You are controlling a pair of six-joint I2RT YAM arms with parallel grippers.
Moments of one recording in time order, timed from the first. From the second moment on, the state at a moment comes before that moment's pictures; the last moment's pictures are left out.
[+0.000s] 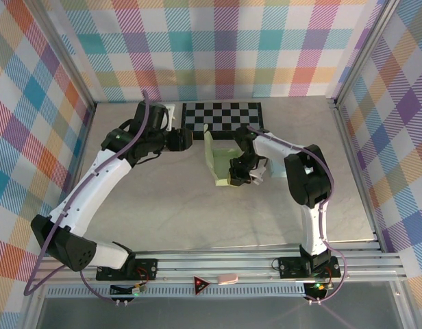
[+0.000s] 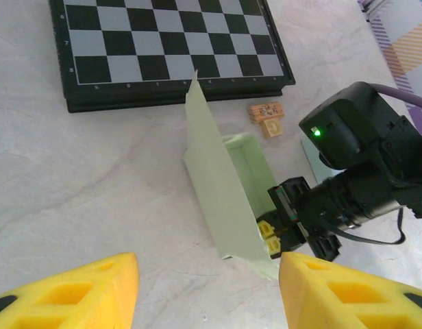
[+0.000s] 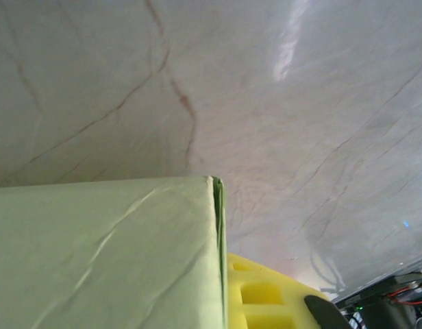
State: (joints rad) left arm -0.47 1.38 1.49 -0.84 0.10 -0.38; right arm 0.49 2.06 1.49 -0.95 -0.49 1.99
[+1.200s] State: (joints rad) left arm -0.37 0.99 1.08 -0.74 0.18 -0.63; right arm 0.70 2.23 2.37 -1.26 -0.26 0.74
